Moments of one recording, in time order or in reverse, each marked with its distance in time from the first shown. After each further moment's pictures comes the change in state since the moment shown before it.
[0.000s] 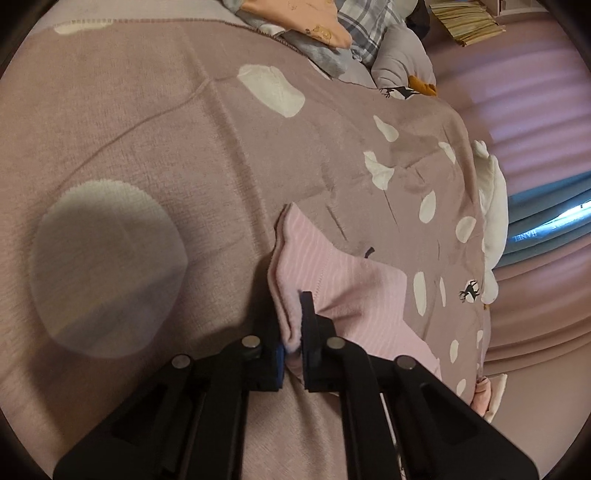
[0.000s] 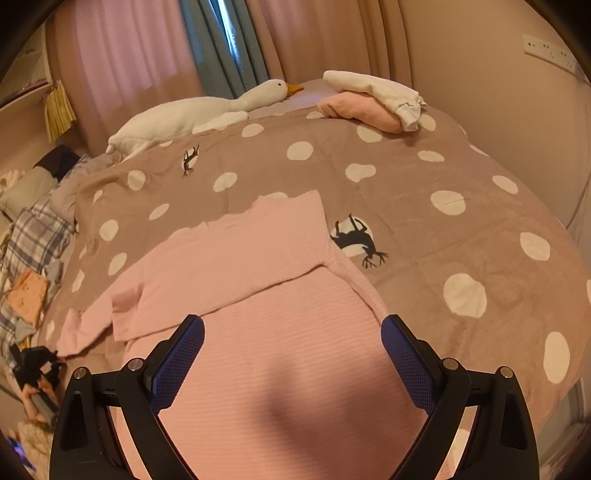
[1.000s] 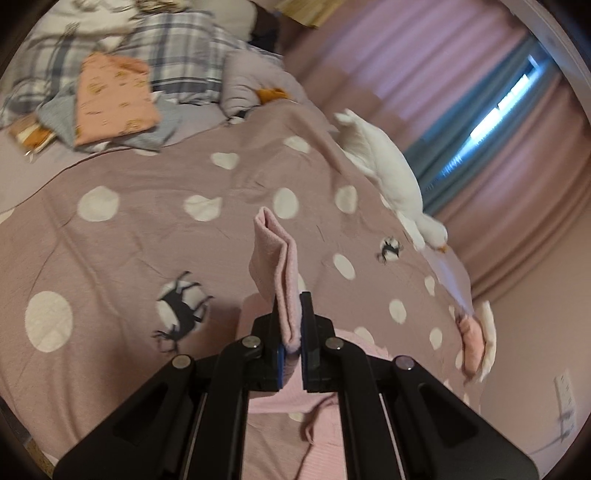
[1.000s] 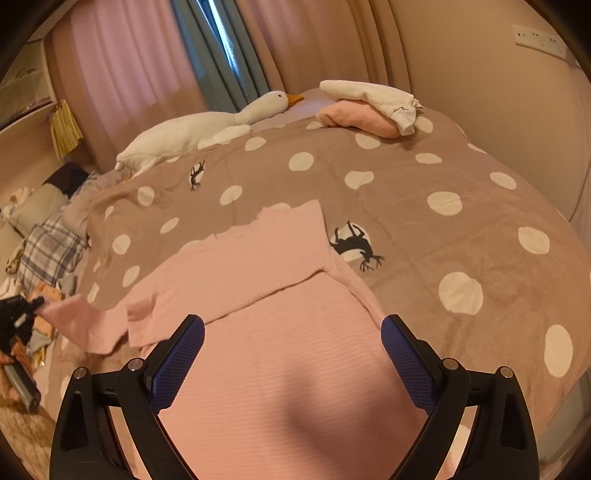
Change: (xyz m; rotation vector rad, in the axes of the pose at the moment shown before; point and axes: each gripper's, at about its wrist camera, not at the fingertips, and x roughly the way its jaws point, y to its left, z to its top) left arm -0.074 -0.171 -0.051 0.457 -0.092 -0.149; right arm -0.016 -0.015 -0.002 0.047 -0.035 0.050
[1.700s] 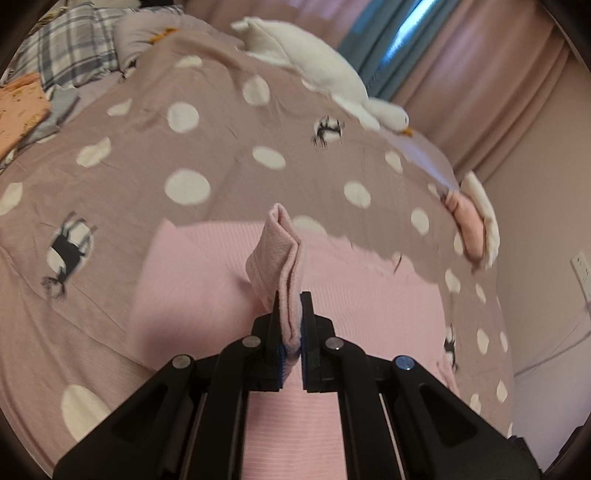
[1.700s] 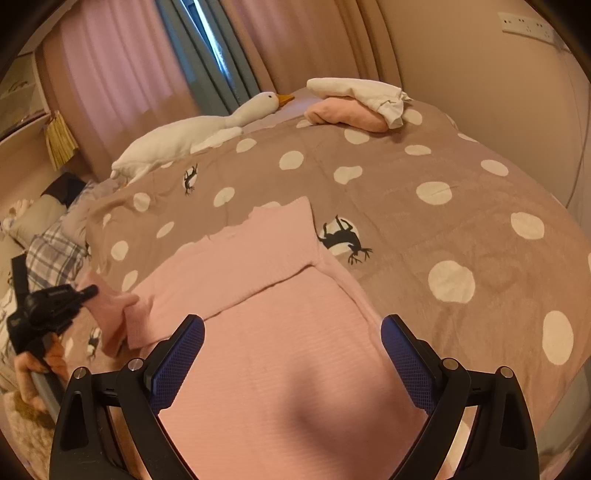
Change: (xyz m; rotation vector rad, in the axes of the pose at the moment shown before) left arm 0.071 -0.098 -0.100 0.300 0.281 -0.051; right arm -0.005 -0.016 -0.005 0.041 0.000 0.009
